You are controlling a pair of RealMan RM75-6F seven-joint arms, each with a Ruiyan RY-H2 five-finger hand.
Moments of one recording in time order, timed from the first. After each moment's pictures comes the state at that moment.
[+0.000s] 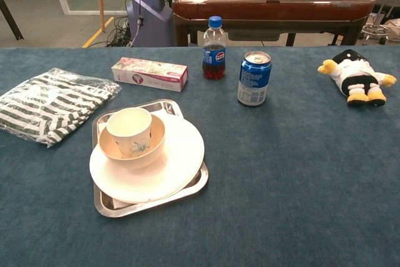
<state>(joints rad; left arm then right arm) -0.17 -1.05 0.02 -1.68 1.70 1.46 0.09 -0.05 -1.14 -0.04 -1.76 -1.55 1.50 -0.30</state>
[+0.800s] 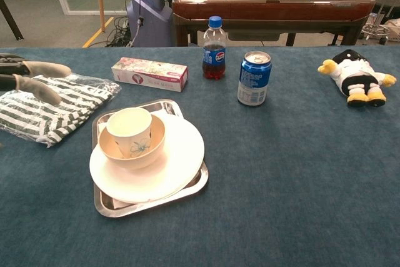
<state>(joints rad) -0.45 -1.03 0.04 -1.73 1.88 1.14 0.04 -0.01 -1.16 -0.01 -1.75 -1.44 1.41 -0.32</state>
